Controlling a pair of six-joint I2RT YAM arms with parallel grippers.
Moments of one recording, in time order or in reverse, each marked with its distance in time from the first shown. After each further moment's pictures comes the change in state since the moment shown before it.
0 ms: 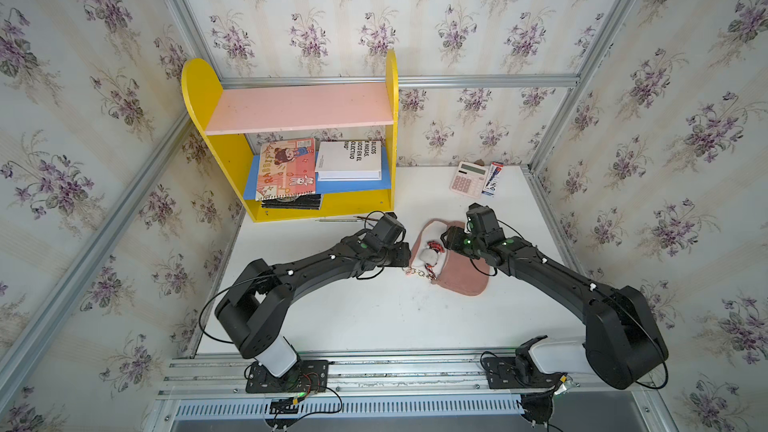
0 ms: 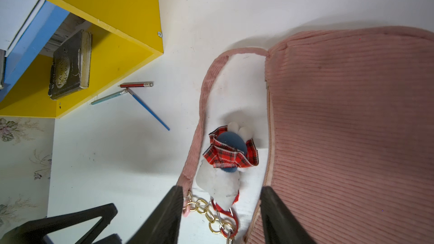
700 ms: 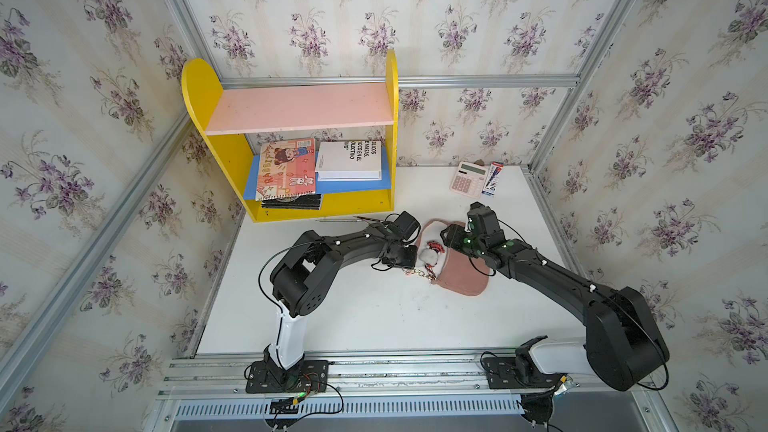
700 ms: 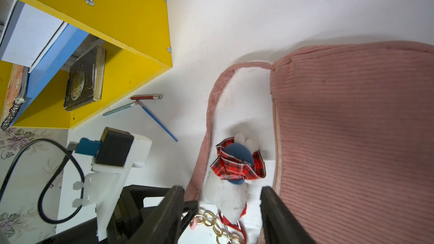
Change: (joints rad) left arm 0.017 0.355 0.256 -0.183 0.088 0.092; right arm 0.002 -0.005 -0.025 0.079 0.018 0.029
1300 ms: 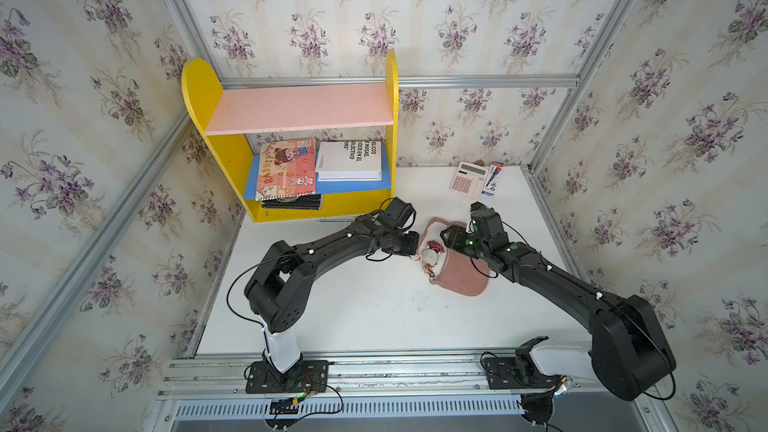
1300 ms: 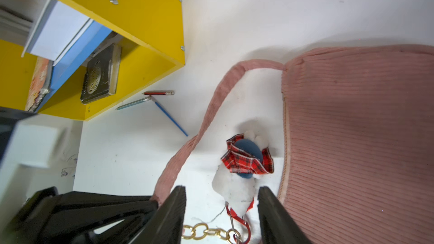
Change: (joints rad) left arm 0.019 -0.240 -0.013 0.019 0.072 0.064; right arm 0.000 -0.063 -0.029 0.024 -0.073 -0.037
